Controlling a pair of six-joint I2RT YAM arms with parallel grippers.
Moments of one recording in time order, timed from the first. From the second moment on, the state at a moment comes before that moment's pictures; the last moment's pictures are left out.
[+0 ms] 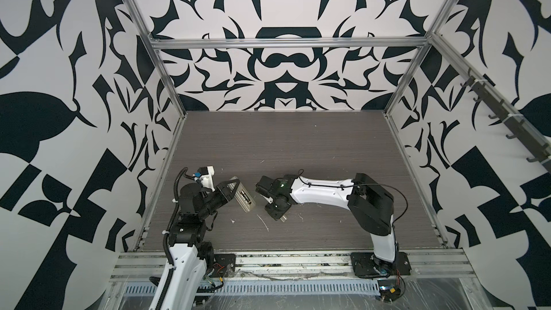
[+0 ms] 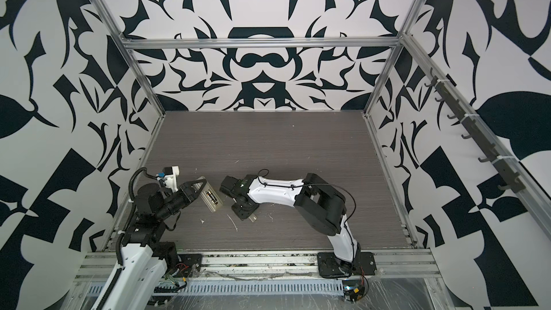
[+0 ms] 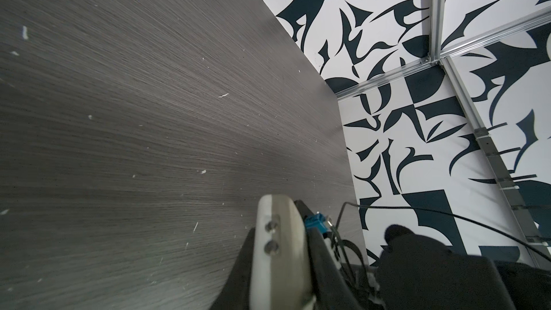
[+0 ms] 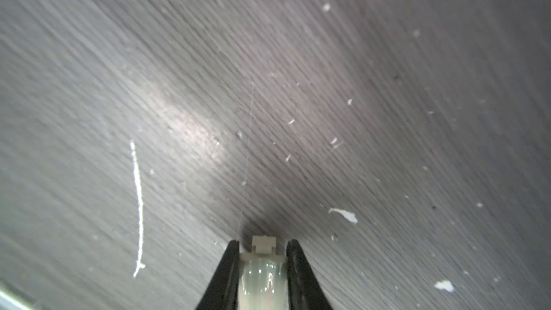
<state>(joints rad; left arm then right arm) -0.04 0.50 0.27 -0.16 0.60 -0.82 1.11 1.97 1.39 -0.77 0.01 0.31</state>
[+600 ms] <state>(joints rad) -0.04 0.61 0.28 -0.13 0.61 -0.82 1.11 1.79 1.31 -0.70 0.11 0.32</state>
